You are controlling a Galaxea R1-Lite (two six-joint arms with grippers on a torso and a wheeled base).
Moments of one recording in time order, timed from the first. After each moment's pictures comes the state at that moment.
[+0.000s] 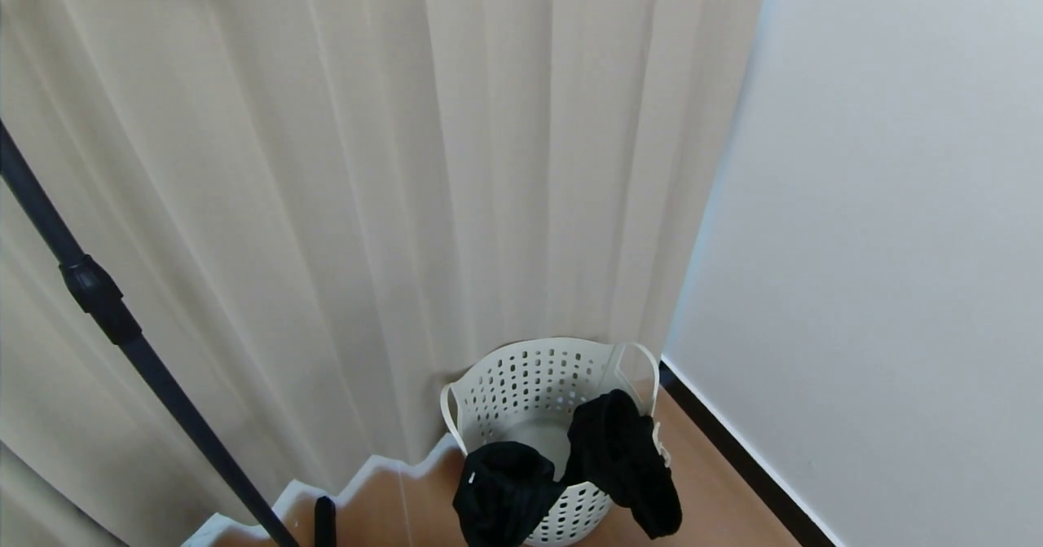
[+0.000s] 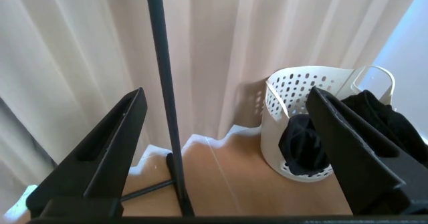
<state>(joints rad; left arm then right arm) 0.00 0.01 -0.01 0.03 0.03 -0.01 0.01 0.00 0.00 -0.09 0.05 -0.05</state>
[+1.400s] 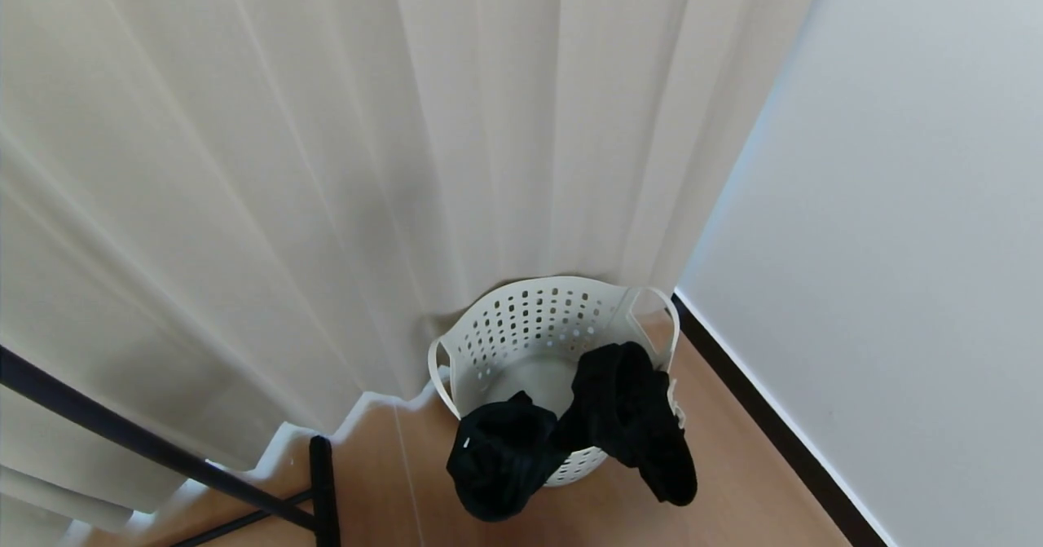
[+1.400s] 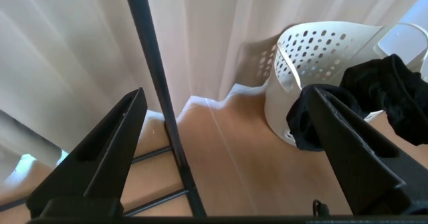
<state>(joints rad) 0.00 0.01 -0.01 0.03 0.03 -0.02 0.01 0.00 0.00 -0.09 0.04 -0.04</state>
